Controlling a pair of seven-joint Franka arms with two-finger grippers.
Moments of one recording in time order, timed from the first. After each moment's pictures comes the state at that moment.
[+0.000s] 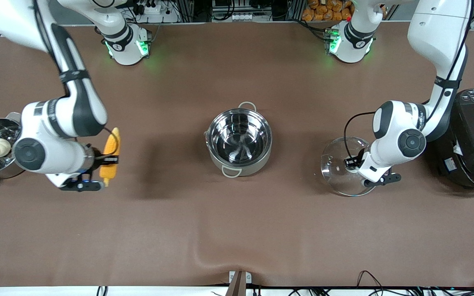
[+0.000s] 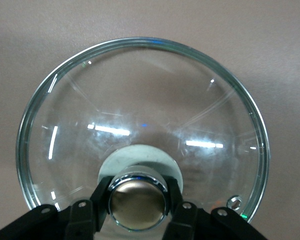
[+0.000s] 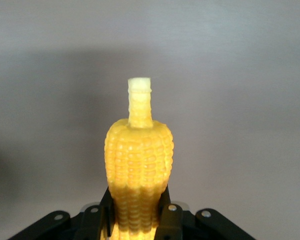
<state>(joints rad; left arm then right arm) -0.06 0.46 -0.10 -1.94 0.03 2.28 -0.36 0.15 0.44 0.03 -1.60 0.01 1.79 0.18</state>
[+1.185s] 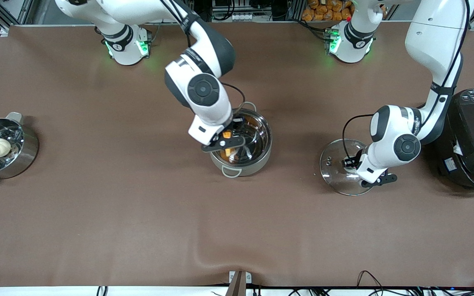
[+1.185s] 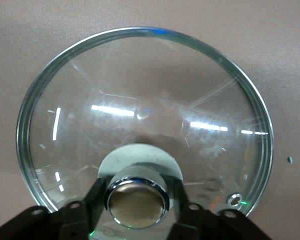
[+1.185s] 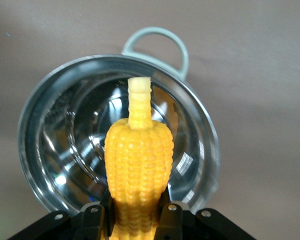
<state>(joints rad) -0.05 0.50 -0.10 -1.94 0.03 2.29 -0.36 0.69 0.62 0.04 -1.32 0.14 1.88 0.50</state>
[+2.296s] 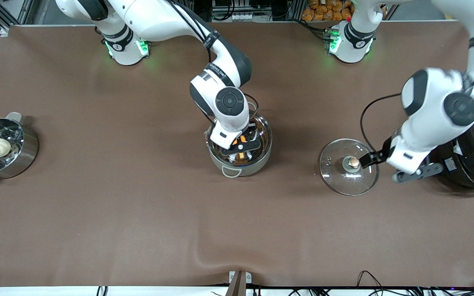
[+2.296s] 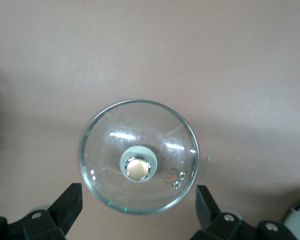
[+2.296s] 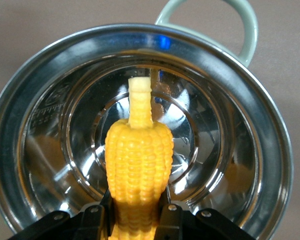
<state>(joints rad) -0.05 0.20 -0.11 -1.82 0.03 2.07 -0.40 0.75 0.74 0.03 -1.27 0.12 1.93 0.52</state>
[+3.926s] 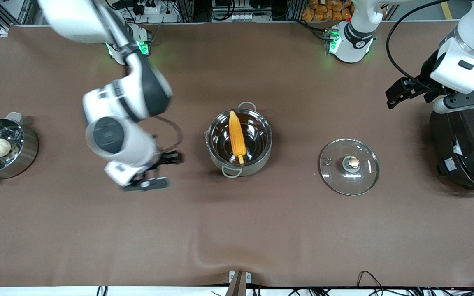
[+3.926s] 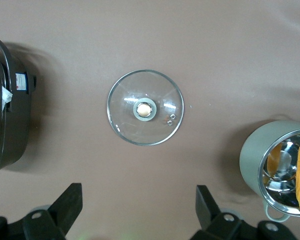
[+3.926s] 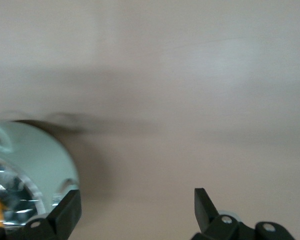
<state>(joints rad) -0.05 0.02 -0.18 -1.50 0.03 1.52 -0.40 0.36 0.59 -0.01 -1.22 0.05 1.67 0.26</state>
